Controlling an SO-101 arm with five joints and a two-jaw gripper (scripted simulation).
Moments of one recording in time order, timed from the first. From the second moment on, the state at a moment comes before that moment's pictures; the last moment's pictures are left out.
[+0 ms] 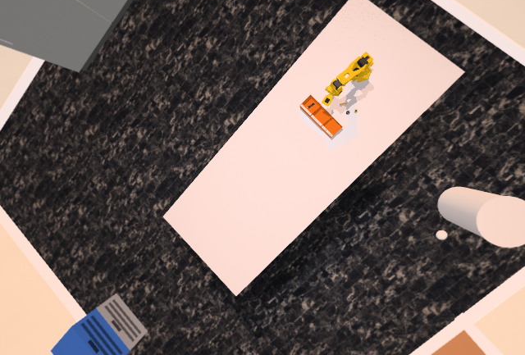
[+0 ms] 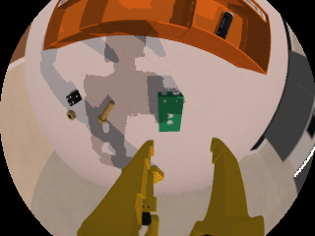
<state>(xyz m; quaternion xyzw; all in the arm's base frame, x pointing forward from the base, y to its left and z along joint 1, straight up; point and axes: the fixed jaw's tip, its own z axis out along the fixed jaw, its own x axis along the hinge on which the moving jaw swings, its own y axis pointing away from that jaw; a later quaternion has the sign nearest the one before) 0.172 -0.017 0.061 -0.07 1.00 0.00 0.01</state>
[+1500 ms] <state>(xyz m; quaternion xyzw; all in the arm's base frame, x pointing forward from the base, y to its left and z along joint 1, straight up) 0.173 -0.017 0.026 -0.07 1.00 0.00 0.01</state>
